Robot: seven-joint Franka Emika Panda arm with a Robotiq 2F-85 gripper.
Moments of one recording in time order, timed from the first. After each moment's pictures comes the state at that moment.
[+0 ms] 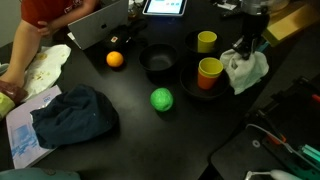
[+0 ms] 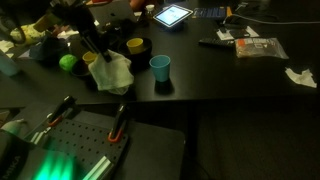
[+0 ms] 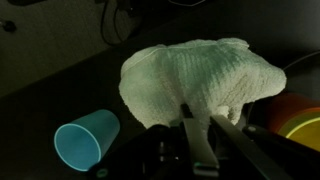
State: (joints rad) arm 0.14 -0.04 0.08 -2.72 -0.47 2.54 0.72
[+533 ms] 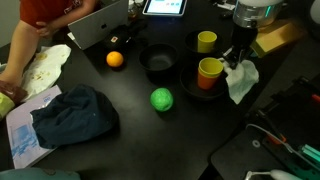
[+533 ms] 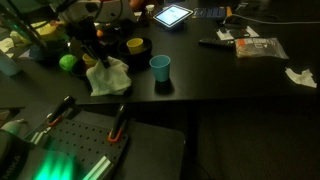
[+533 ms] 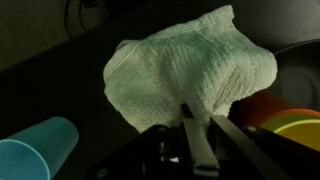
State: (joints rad) arm 0.13 0.08 0.08 -2.72 -0.39 2.74 0.66
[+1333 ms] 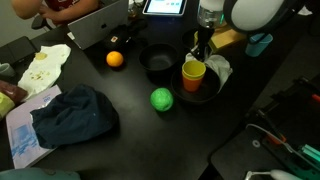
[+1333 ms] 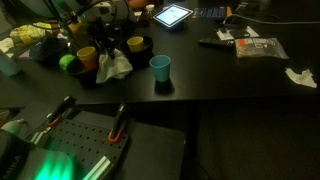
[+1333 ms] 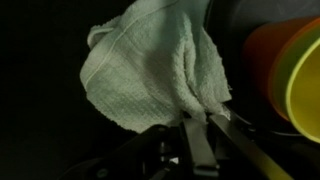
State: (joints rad) arm 0.21 0.34 0.04 -2.43 -0.29 2.82 0.58
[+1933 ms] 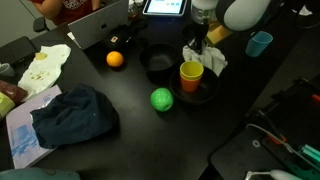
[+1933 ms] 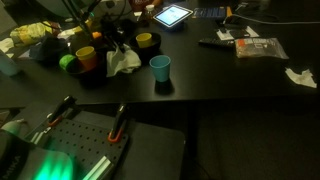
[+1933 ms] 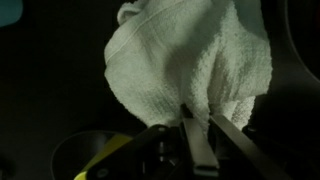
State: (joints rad) arm 0.41 0.42 -0.19 -2.32 -0.45 2.79 0.59
